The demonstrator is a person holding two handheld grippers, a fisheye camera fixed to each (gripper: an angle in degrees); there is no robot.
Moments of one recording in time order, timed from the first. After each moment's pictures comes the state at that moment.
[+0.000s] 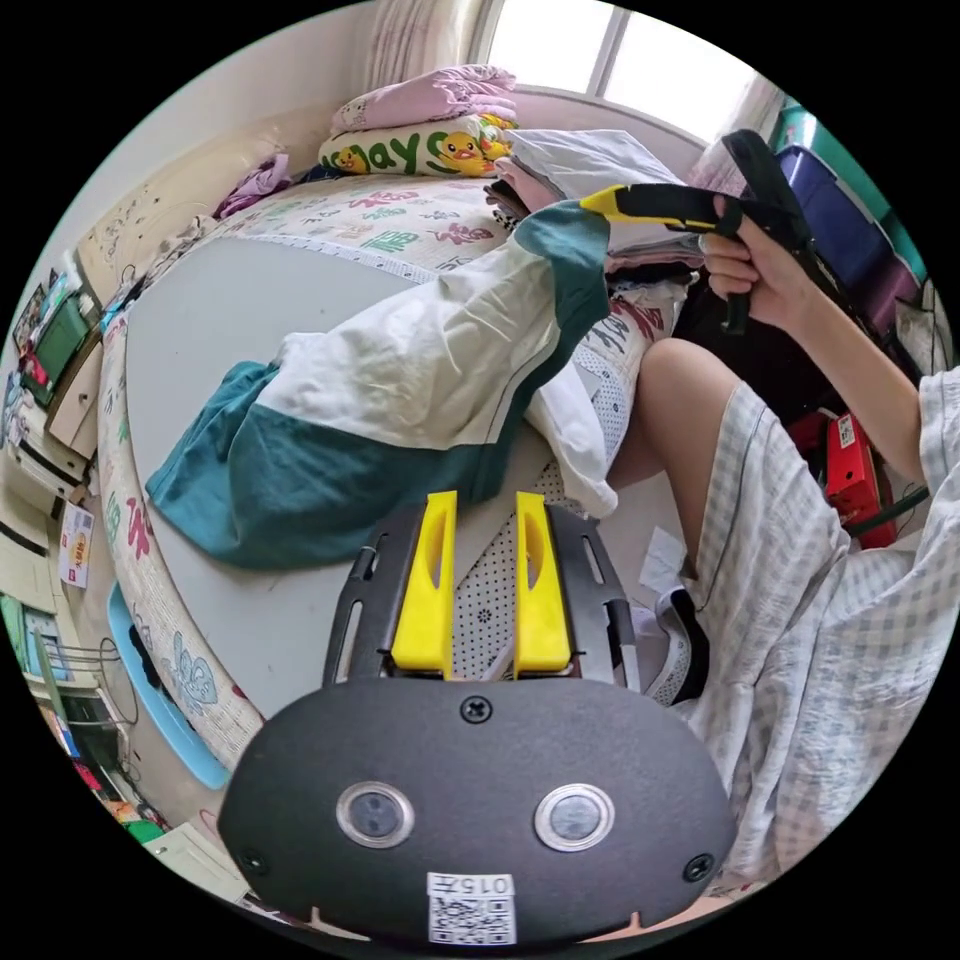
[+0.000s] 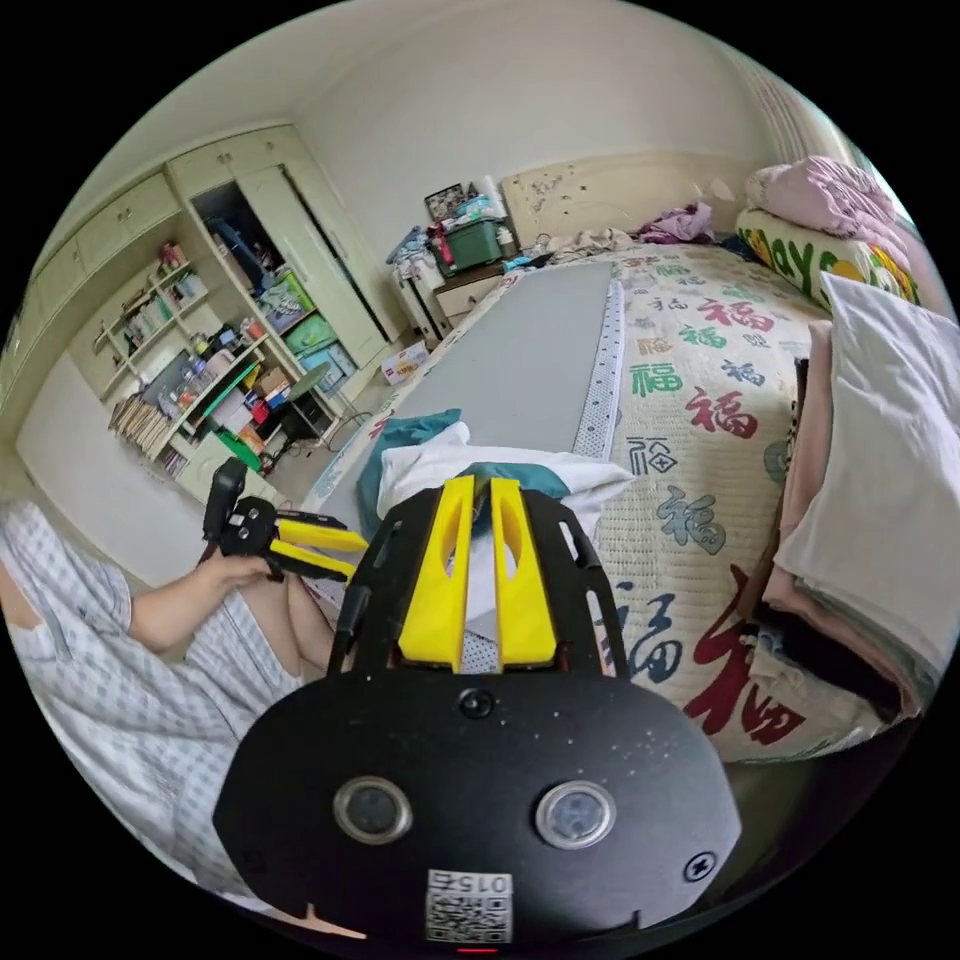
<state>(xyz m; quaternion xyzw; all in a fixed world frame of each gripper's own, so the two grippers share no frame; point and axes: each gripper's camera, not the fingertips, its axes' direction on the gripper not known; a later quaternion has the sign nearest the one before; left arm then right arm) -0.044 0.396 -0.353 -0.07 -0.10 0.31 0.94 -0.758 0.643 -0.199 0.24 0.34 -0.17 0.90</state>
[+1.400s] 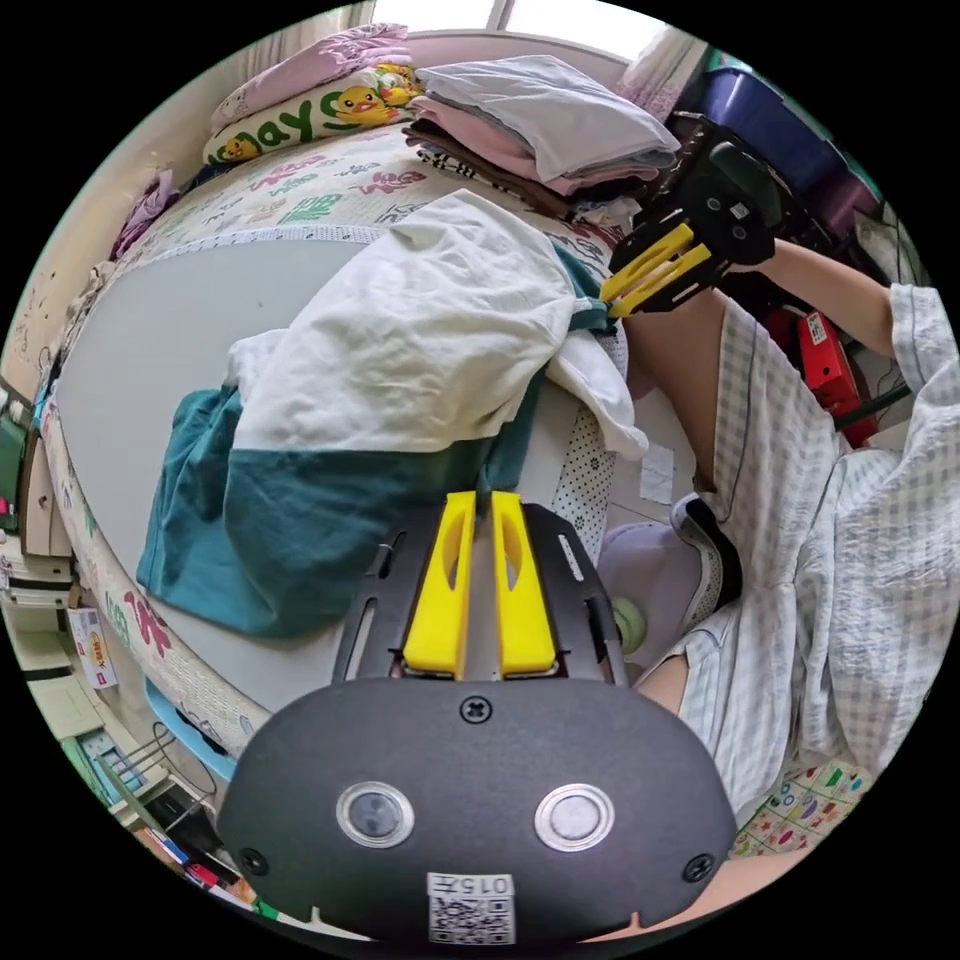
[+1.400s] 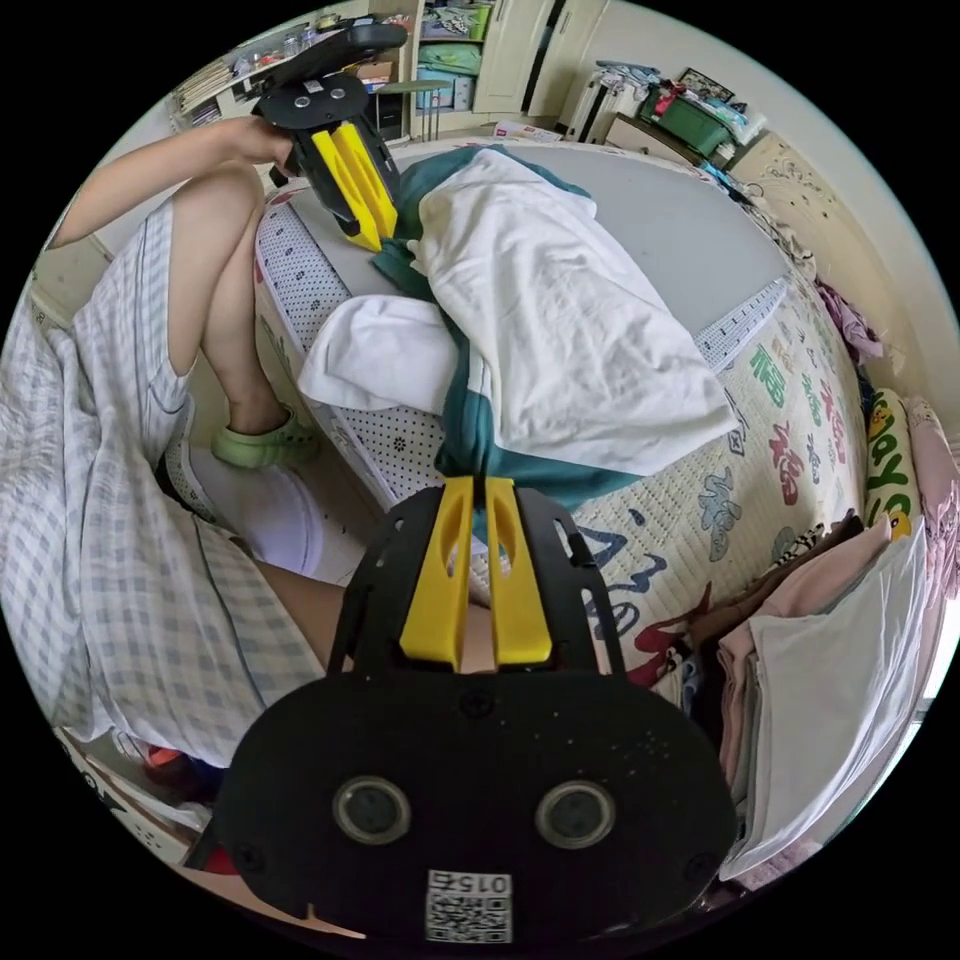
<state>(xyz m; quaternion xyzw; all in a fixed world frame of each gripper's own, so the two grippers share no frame) -0.084 0.431 -0.353 -0.16 -0.05 0.39 0.91 -0.764 0.705 -0.074 -0.11 0.51 -0.27 0.81</state>
